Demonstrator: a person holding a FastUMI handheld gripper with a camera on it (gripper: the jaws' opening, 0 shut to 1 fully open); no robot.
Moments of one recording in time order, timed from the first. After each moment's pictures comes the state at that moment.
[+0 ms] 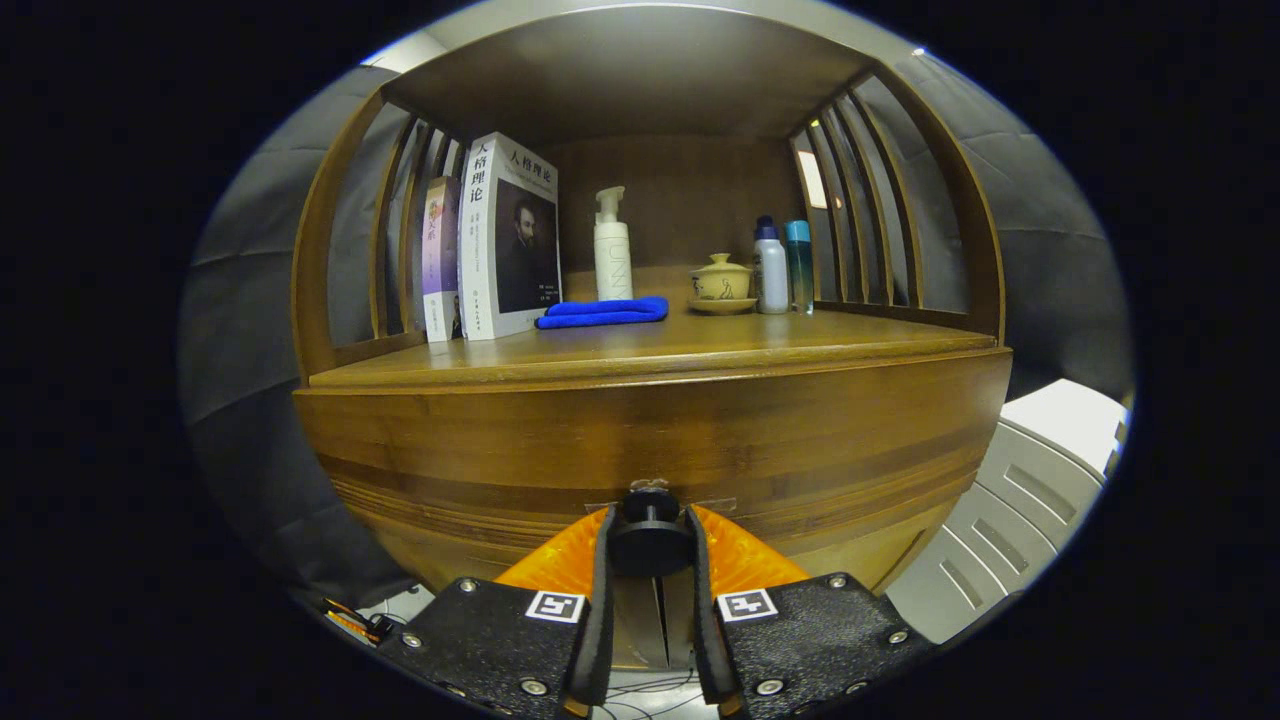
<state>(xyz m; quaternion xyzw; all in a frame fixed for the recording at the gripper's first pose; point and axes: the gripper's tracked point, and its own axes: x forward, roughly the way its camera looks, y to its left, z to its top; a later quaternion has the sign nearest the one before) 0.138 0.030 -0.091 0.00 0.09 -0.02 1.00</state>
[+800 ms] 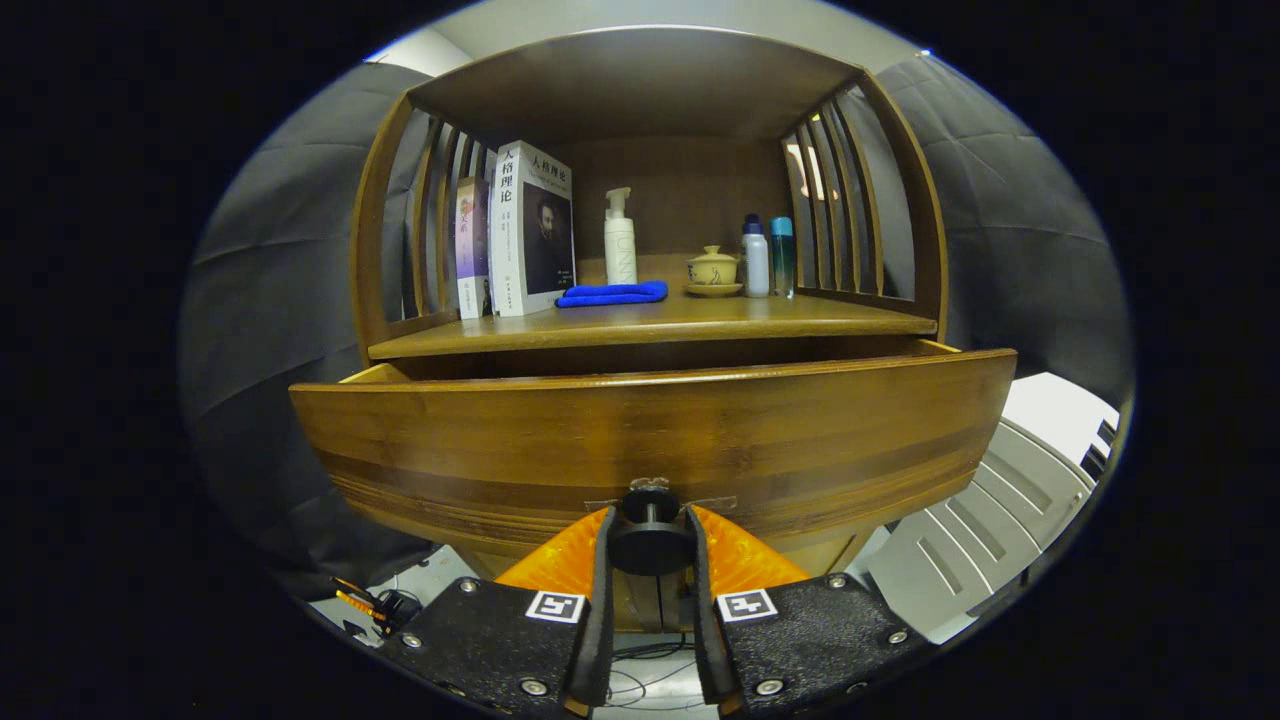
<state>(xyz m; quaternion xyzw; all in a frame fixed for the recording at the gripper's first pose) 0.050 0.028 -0.092 -0.02 0.13 -0.01 0.99</state>
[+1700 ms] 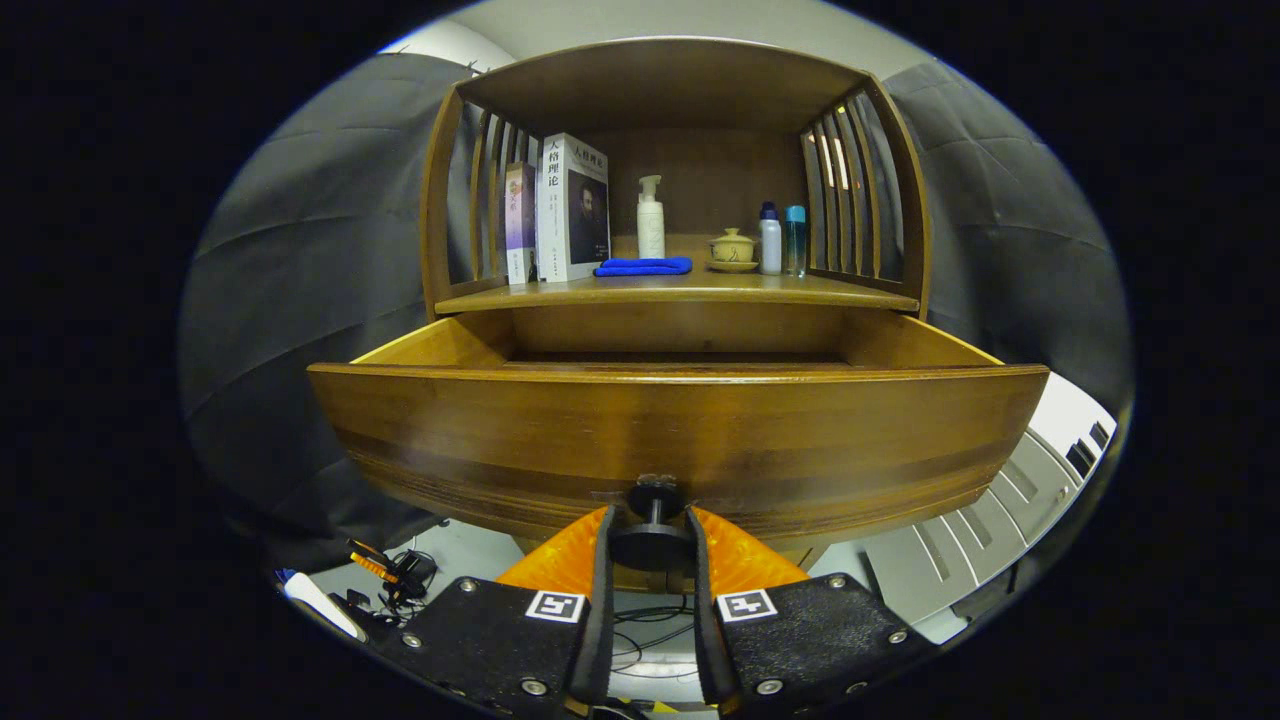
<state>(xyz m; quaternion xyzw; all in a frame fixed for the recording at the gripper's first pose) -0.022 0.036 -0.102 -0.03 0.16 0.03 0.99</state>
